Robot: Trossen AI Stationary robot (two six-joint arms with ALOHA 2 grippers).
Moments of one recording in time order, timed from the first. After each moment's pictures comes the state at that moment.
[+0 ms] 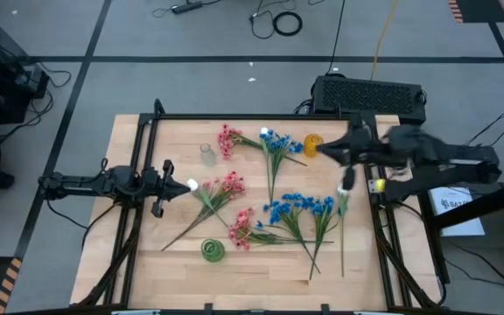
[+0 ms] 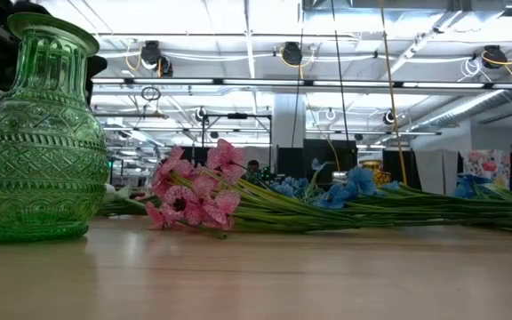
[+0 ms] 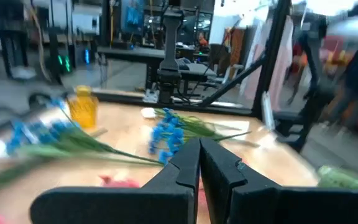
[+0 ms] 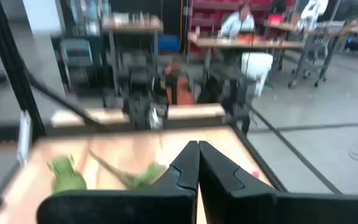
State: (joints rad) left arm -0.05 0.00 0.01 0.04 0.05 -0.21; right arm 0.05 0.86 1.05 -0.36 0.24 0.02
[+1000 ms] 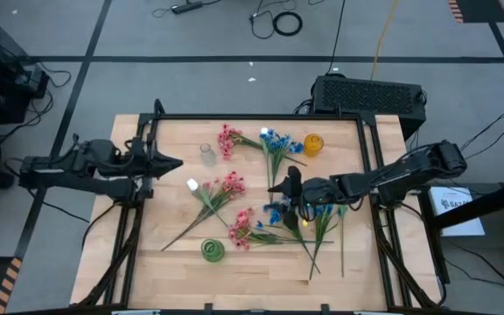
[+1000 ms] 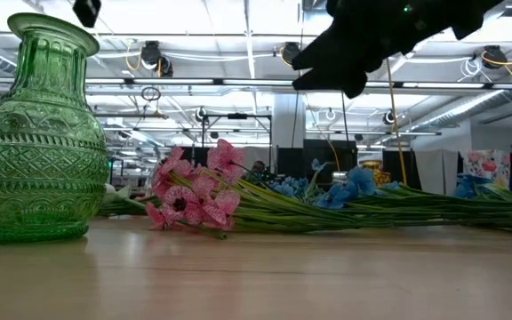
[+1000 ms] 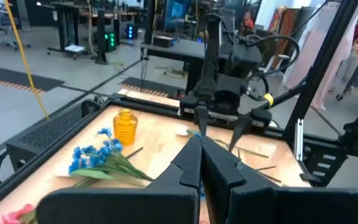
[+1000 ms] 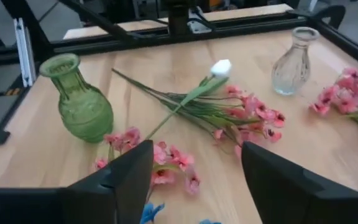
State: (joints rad) left arm -0.05 0.50 0.70 -0.32 -0.15 -0.17; right arm 0.18 1.42 0.76 0.24 0.23 0.23
